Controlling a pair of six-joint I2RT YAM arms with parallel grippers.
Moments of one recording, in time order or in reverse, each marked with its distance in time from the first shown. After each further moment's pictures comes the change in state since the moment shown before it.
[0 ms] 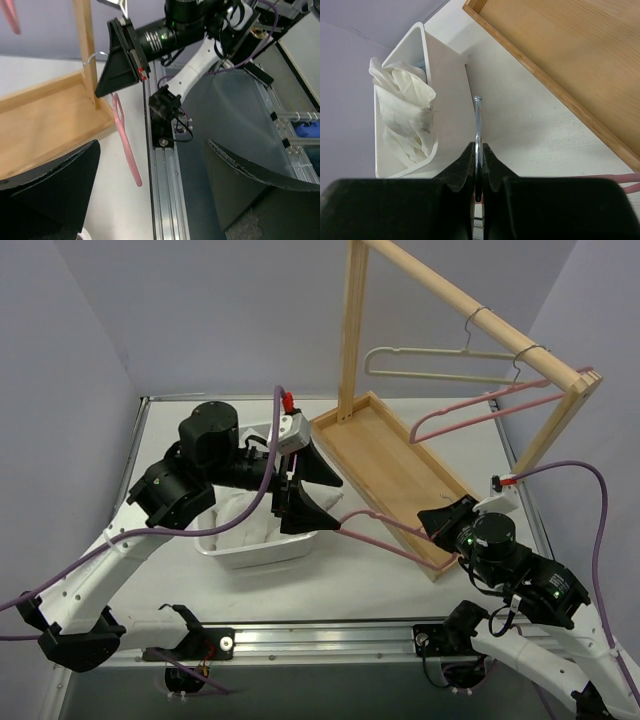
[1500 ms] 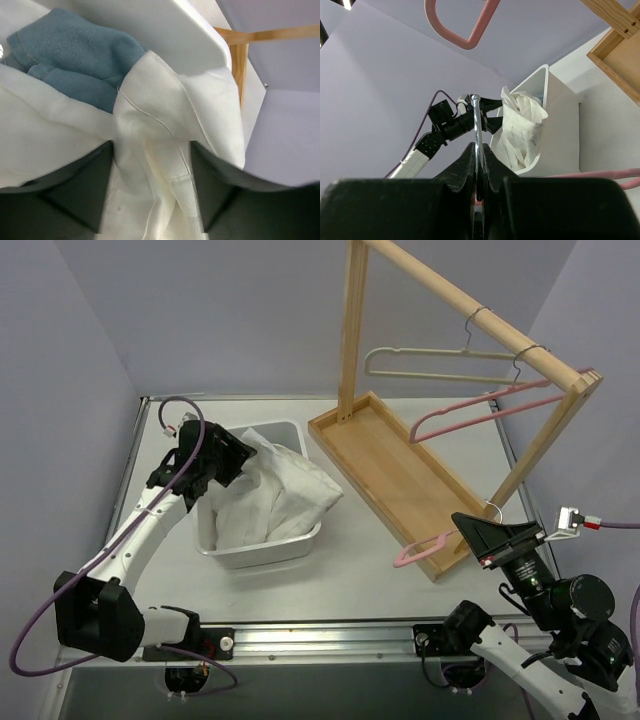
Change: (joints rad) left arm 0.538 0.066 -0.536 0.113 -0.887 -0.980; right arm -0.005 -0.380 -0.044 0.253 -0.119 0.030
